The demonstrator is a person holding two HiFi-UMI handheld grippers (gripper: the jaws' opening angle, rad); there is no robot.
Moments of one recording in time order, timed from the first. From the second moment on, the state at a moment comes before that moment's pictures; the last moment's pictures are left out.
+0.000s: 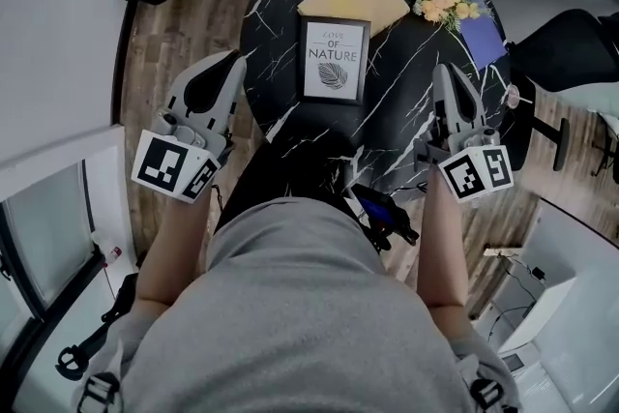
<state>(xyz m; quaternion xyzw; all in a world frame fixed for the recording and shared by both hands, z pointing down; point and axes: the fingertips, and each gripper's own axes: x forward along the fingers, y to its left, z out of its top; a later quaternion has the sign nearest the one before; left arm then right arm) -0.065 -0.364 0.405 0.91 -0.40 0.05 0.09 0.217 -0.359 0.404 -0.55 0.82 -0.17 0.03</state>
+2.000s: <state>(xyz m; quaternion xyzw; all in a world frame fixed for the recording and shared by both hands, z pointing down) -0.070 -0.427 0.451 0.90 -0.42 0.04 0.11 0.117 -0.397 0.662 -0.23 0.79 -0.56 -0.08</state>
